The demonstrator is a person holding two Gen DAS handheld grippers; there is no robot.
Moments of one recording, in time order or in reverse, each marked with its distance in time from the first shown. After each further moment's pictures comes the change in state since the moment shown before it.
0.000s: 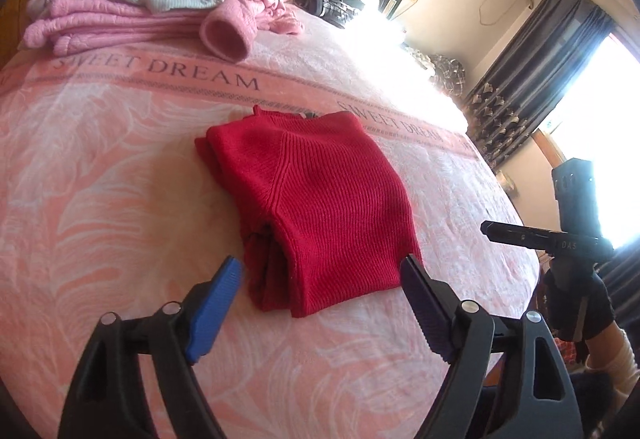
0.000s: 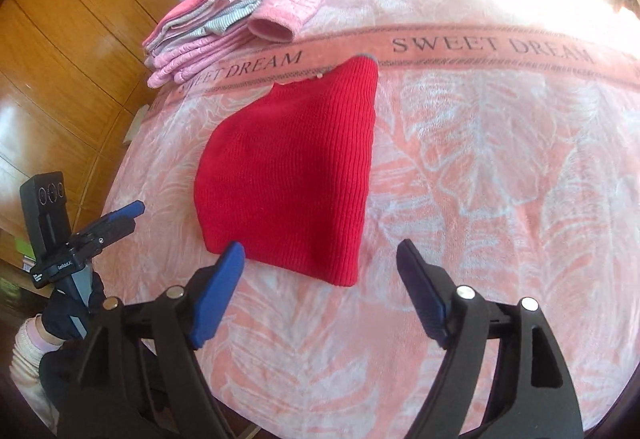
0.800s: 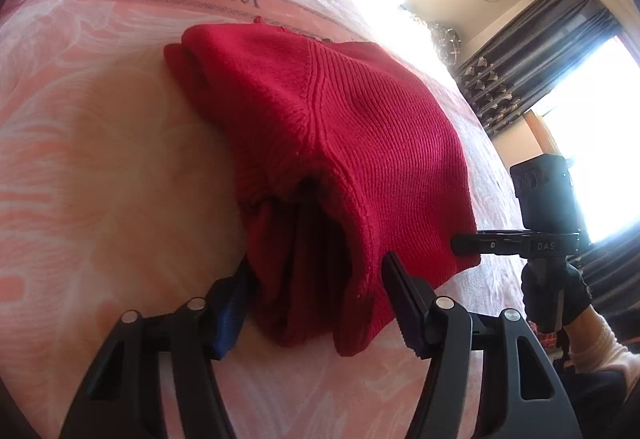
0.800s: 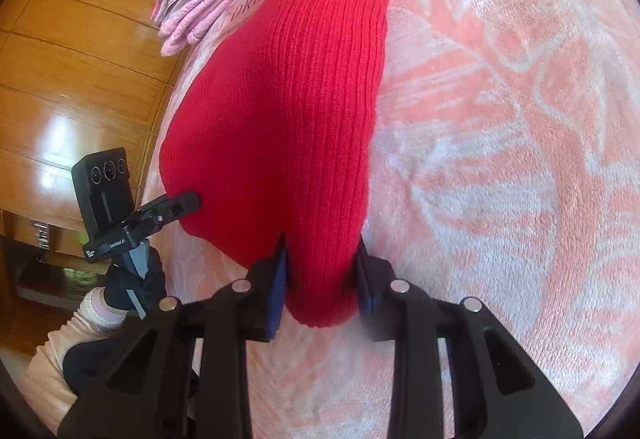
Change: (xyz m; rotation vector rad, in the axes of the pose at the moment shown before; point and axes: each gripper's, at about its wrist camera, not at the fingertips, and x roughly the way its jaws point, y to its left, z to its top) left arm 0.125 0.062 -0.027 -0.029 0.153 -0.124; right arm 0.138 -0.070 -0.016 0.098 0.222 0.329
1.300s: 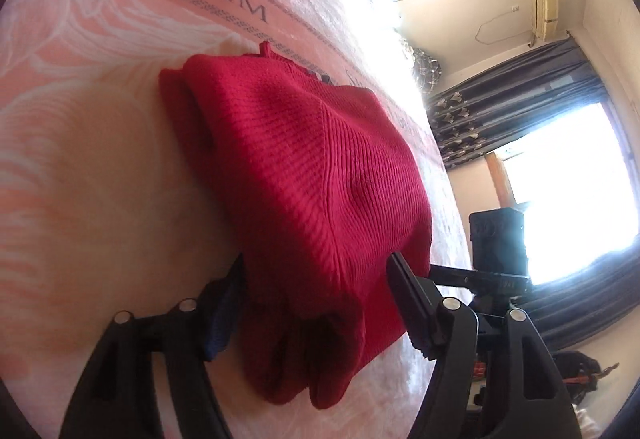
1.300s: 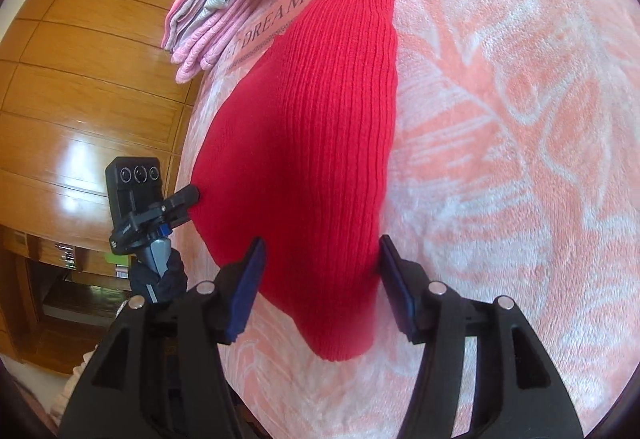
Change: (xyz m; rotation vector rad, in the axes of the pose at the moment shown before) left arm -0.009 0.037 0.032 -0.163 -0.008 -0.169; right arm -0.018 -0.004 0.028 0.066 -0.016 0.102
